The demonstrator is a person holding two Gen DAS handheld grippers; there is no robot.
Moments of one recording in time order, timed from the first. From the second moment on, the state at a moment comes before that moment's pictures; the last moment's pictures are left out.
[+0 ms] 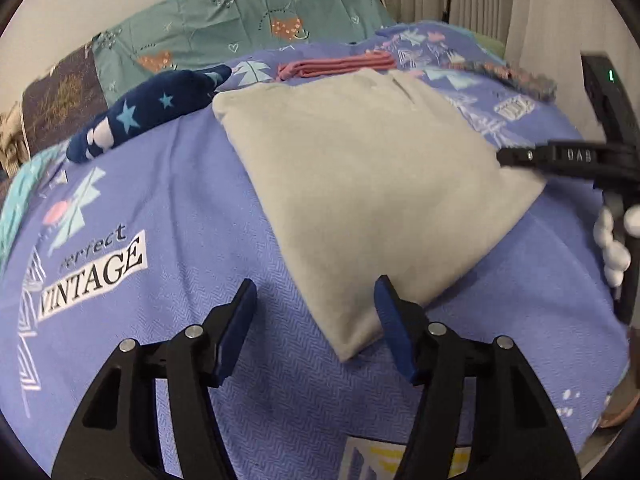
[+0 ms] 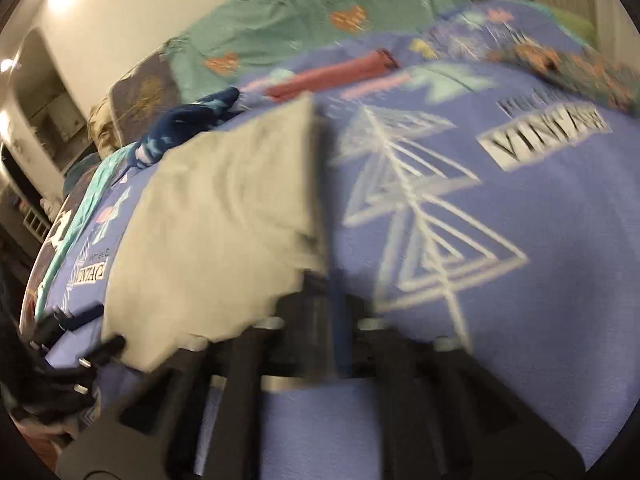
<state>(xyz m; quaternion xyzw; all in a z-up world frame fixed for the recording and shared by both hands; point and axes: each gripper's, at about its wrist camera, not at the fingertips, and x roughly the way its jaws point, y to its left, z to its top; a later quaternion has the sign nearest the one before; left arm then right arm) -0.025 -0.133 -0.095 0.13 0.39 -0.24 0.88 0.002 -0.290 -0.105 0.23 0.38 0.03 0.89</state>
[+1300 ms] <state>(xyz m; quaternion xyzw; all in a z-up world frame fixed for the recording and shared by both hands) 0.022 -0.122 -0.104 0.04 0.42 -0.26 0.87 0.191 -0.243 -0.049 0.04 0.41 0.08 0.91</state>
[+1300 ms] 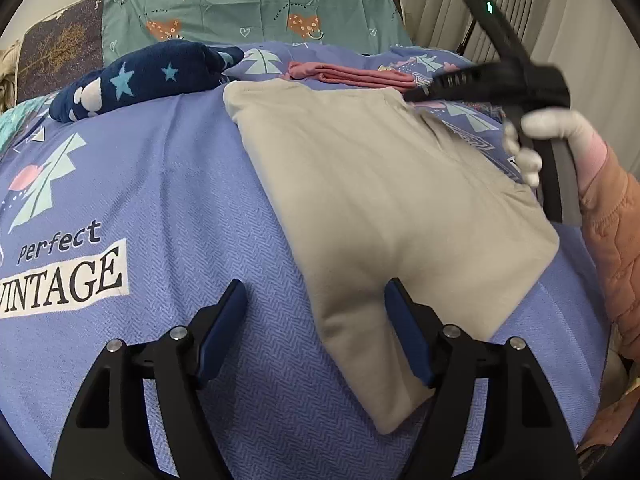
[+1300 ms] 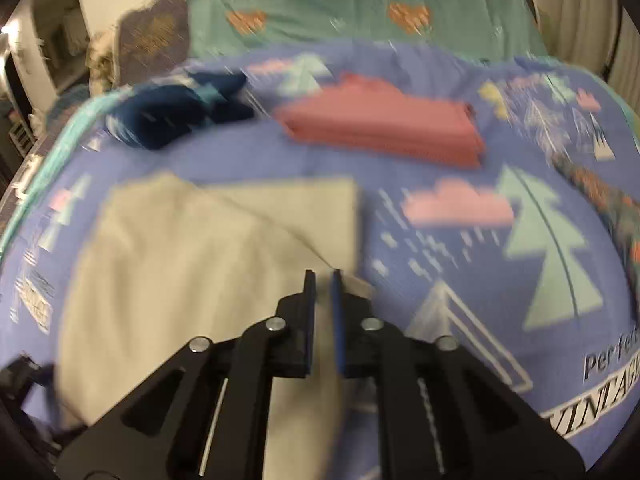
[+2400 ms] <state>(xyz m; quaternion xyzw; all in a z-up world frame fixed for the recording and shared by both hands) 0.016 -0.129 -0.104 0.06 0.41 -0.25 0.88 0.134 -0.281 -0.044 0.08 0.41 0.07 0.90</state>
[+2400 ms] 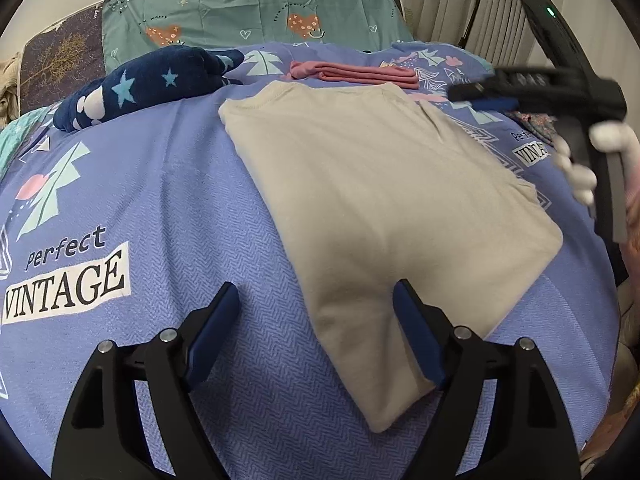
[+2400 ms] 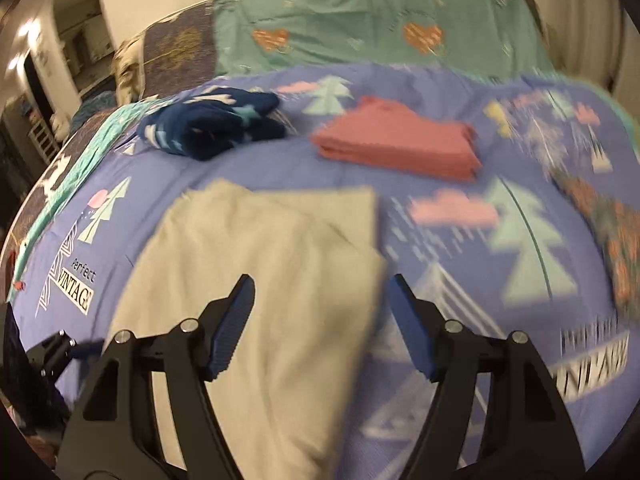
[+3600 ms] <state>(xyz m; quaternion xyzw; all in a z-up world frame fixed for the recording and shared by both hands) 0.134 -0.134 -0.100 -0.09 0.46 -0.30 0.83 0.157 -0.292 -0.099 0.16 0.43 0.19 0.87</state>
